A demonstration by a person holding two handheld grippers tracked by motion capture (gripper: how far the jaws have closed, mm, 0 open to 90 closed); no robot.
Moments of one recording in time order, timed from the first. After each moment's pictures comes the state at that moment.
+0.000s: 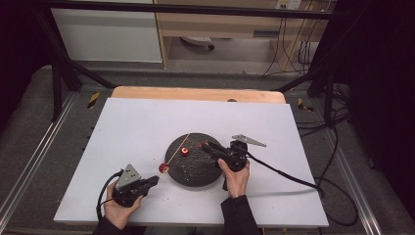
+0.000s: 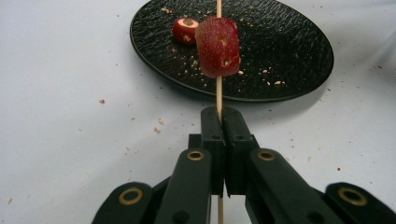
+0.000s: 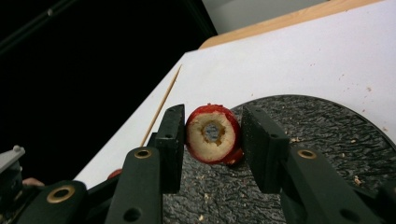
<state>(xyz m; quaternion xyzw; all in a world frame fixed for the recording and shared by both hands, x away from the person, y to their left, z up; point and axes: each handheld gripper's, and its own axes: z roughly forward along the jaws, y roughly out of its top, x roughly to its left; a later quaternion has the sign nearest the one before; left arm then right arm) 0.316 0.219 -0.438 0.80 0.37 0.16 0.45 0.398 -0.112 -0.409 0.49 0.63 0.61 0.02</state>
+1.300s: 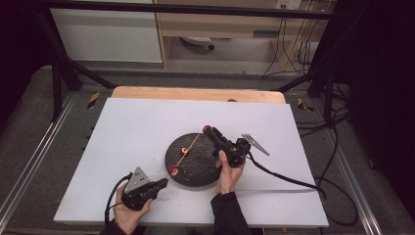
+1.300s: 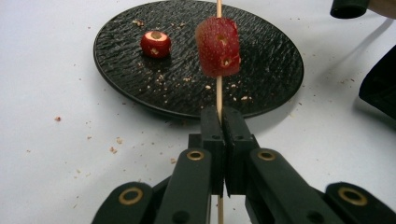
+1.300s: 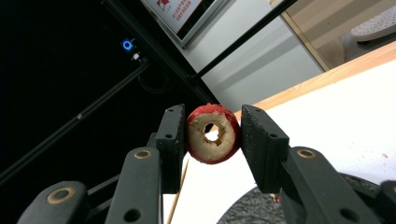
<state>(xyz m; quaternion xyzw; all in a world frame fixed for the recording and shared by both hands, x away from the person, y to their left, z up) 0.308 0.193 -0.439 0.79 0.36 0.16 0.47 0.407 -0.107 -0.416 0.50 0.46 0.73 0.05</state>
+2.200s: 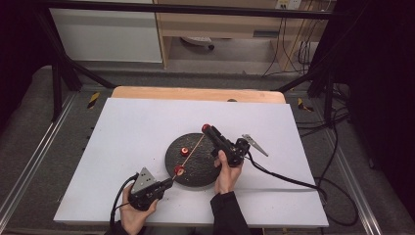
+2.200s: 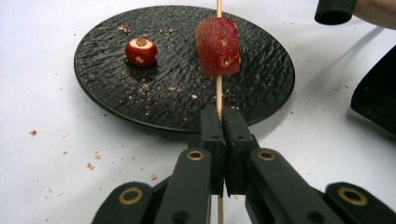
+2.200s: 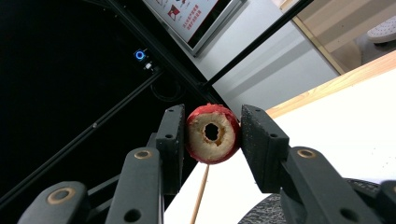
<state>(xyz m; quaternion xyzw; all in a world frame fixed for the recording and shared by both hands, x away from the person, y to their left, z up) 0.307 0.178 -0.441 0.79 0.36 0.16 0.48 0.409 -0.105 -0.419 0.49 0.44 0.75 0.04</state>
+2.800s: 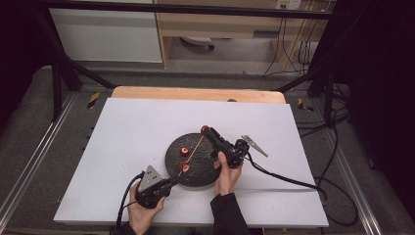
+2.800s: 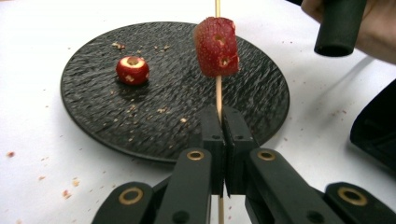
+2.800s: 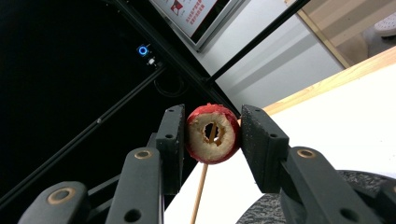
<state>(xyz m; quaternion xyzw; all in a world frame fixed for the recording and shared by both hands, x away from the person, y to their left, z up) 0.312 0.158 -0.437 0.77 0.37 0.17 0.49 0.406 -0.104 -0.420 0.49 0.45 0.75 0.03</state>
